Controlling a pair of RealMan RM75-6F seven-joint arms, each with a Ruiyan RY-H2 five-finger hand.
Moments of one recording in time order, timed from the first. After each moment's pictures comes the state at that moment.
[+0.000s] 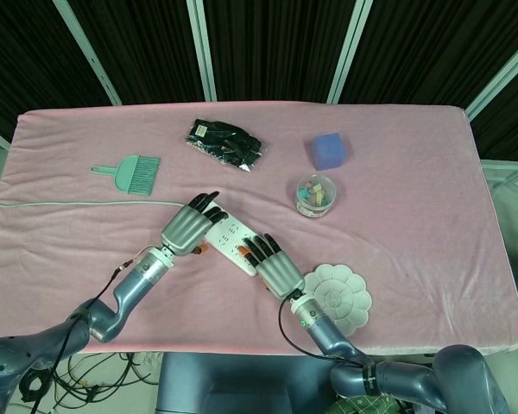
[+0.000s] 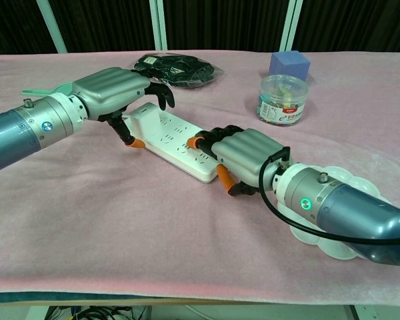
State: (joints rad) left arm -0.85 -1.81 -0.13 -0.87 1.57 1.01 -0.01; right arm 0.75 -1.91 0.14 -1.23 -1.22 0.95 -0.57
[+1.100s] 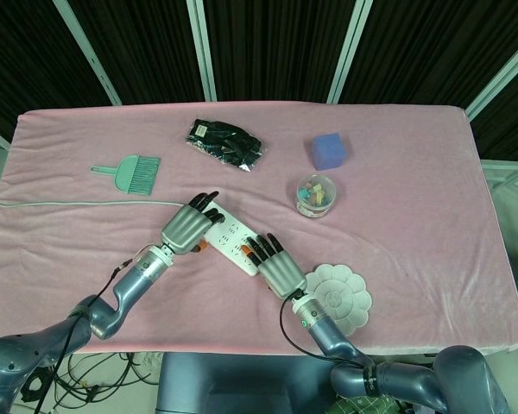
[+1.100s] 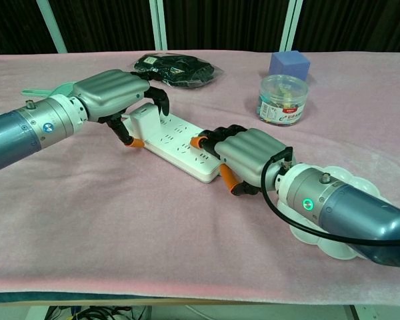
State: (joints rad) left arm -0.86 -1.83 -0.09 -0.80 1.57 1.02 -0.05; right arm 0.75 -1.91 0.14 -1.24 -1.20 0.96 -0.59
